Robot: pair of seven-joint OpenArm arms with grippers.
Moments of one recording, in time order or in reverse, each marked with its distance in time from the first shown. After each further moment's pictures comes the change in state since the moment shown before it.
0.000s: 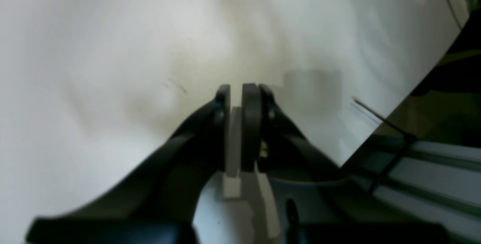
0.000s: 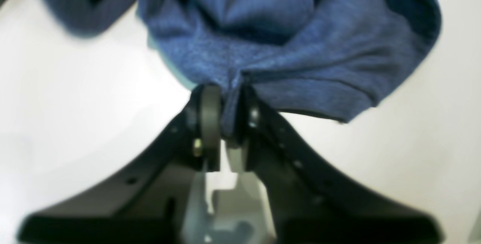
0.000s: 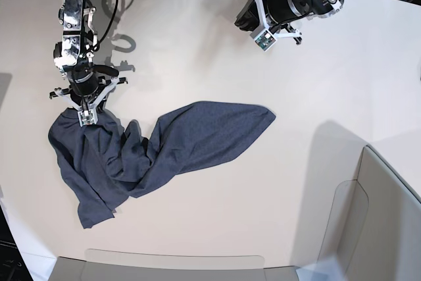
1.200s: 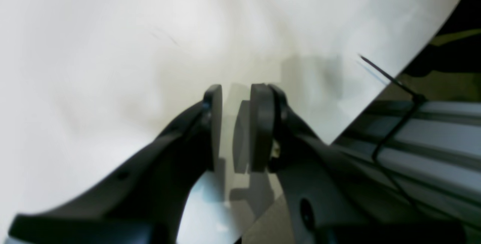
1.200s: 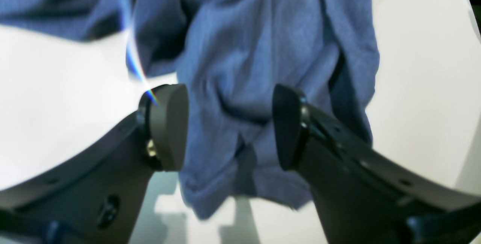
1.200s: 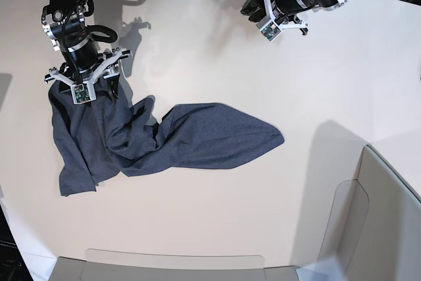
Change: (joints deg) left arm 3.8 -3.5 0.2 0.0 -0.2 0.0 -0.3; right arm -13.0 1.7 0.4 23.8 11.2 0.0 -2.6
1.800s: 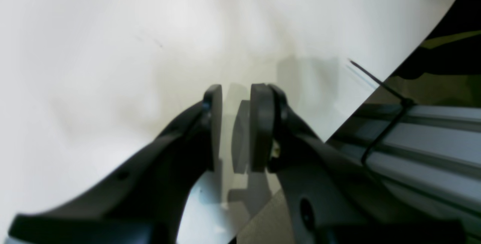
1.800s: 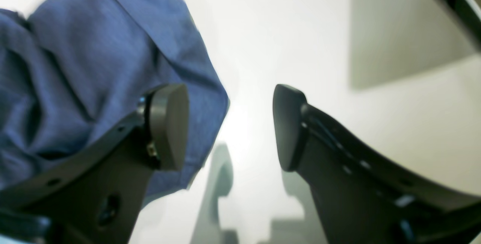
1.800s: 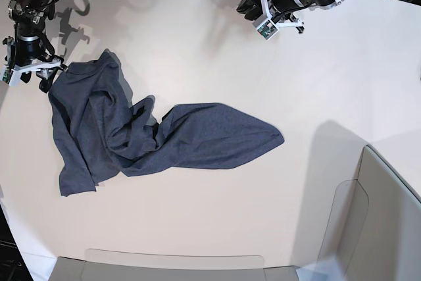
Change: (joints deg) left arm 0.0 0.8 0.3 -0.2 -0.1 0.0 0.0; right arm 4.7 -10.8 31.7 -11.7 9.6 -0.8 0.2
